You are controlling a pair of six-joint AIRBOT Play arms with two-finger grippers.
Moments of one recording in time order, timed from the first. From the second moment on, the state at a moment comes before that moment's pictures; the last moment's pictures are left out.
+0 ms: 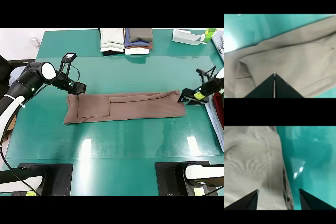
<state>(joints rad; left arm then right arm) -0.30 -1.38 1.27 1.32 -1.02 -1.55 -0.34 -1.49 1.19 -1.31 1.27 1.46</state>
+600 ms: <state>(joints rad) -0.31 -1.38 1.26 1.21 -1.02 -1.54 -0.28 -1.45 1.07 -1.24 1.17 1.43</state>
